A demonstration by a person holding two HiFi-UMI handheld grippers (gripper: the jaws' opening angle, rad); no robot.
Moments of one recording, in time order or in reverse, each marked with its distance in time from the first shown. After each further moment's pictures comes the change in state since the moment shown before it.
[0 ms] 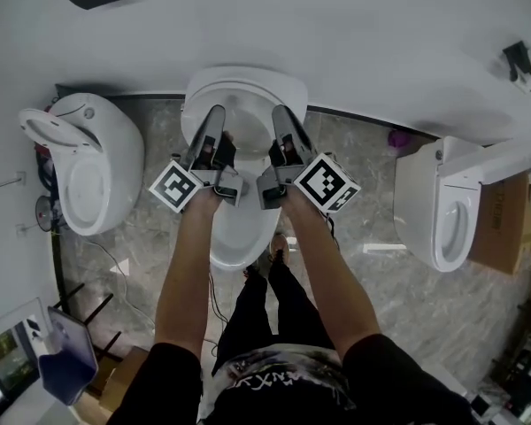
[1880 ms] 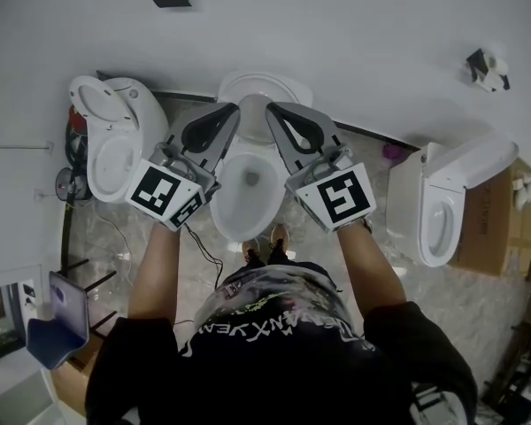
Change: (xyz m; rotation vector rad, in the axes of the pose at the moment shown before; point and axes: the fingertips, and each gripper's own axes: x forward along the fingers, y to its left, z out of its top) left arm -0.130 -0.325 0.044 1.105 0.256 -0.149; right arm -0.152 0.332 -0.004 -1.207 0.145 0.424
